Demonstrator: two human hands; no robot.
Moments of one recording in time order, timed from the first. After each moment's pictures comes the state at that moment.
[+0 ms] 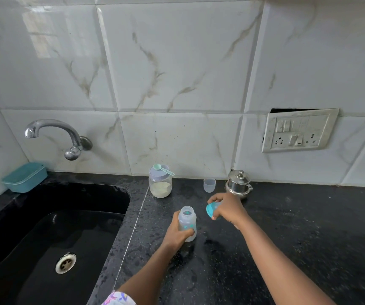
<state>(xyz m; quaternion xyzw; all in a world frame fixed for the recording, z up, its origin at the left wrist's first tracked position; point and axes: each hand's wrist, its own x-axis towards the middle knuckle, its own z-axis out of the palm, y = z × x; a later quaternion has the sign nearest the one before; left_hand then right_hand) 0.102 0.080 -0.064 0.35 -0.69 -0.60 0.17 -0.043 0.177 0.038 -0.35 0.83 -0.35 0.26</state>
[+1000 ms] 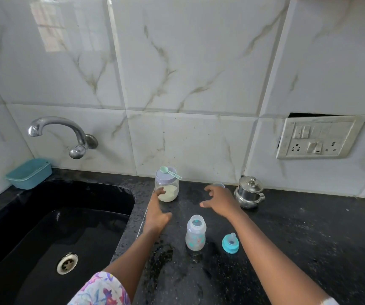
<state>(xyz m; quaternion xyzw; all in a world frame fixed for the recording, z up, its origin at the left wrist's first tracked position) 0.119 0.004 -0.028 0.40 -0.71 -0.48 0.32 -0.052 0.109 0.037 -0.42 0.84 -0.26 0.23</state>
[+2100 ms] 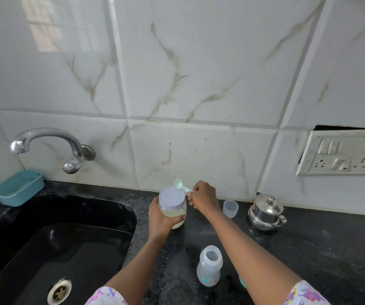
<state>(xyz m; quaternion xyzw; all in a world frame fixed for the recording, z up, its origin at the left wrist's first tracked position) 0.086 -0.055 -0.032 0.46 -0.63 -0.51 0.35 -0.032 -0.006 0.044 -0.35 0.83 -0.38 0.20</state>
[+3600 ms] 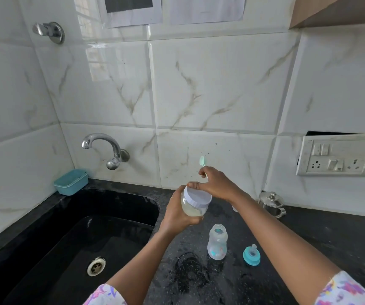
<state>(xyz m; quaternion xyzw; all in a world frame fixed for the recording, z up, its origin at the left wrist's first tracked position) 0.156 0.037 0.053 0.33 -0.77 -0.43 0.33 0.014 0.084 0.136 -0.58 0.75 -0.27 0.16</state>
